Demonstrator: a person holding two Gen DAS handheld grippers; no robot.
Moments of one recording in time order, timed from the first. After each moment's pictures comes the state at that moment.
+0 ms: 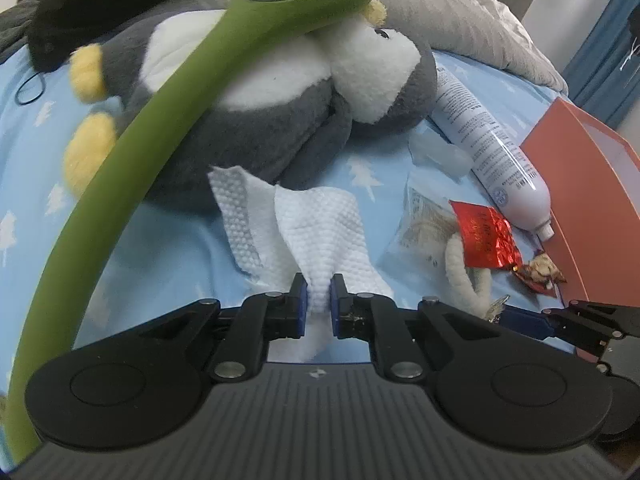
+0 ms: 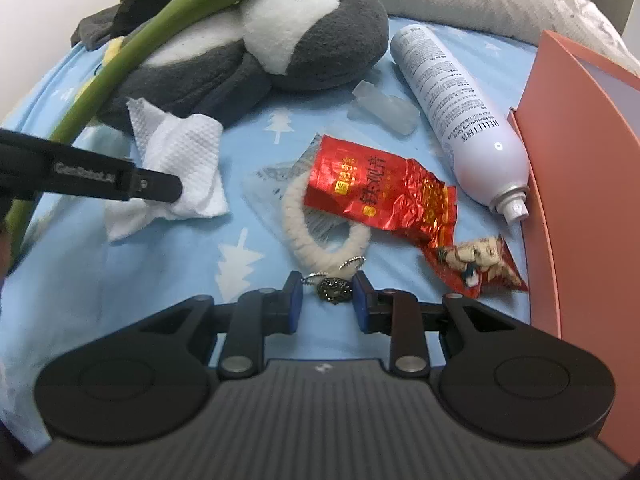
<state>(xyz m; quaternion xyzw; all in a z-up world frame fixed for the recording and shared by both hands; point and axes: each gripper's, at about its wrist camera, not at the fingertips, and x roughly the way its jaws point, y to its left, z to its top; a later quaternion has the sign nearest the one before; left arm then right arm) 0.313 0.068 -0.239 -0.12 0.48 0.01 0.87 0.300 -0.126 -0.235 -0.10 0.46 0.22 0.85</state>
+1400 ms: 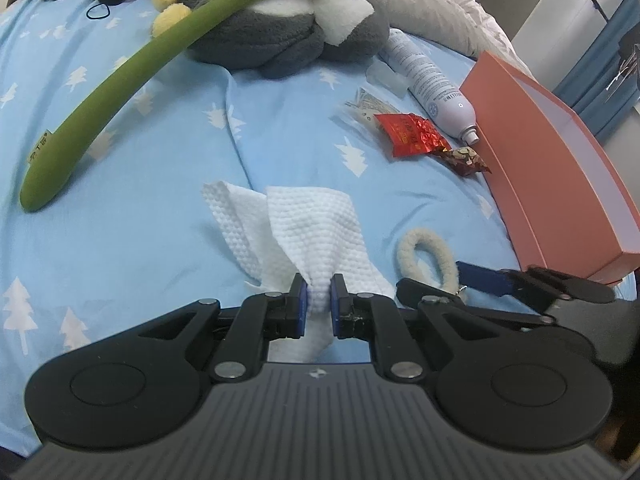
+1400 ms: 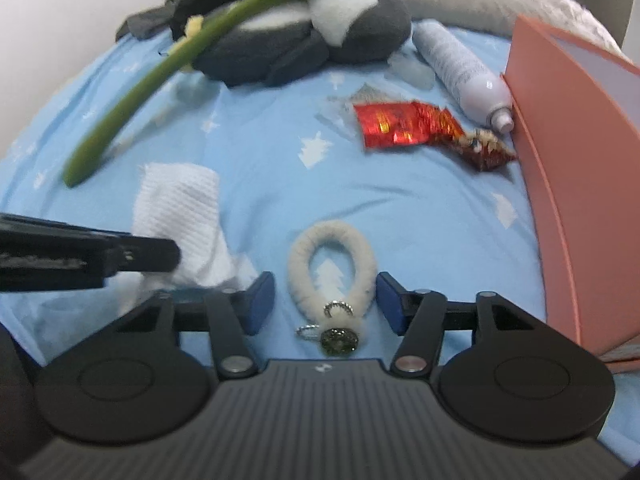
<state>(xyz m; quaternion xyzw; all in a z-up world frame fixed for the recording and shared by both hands) 0.139 0.015 -0.226 -0.18 0.46 0.02 0.87 0.183 -0.160 -0.233 -0.08 0.44 0.25 0.86</state>
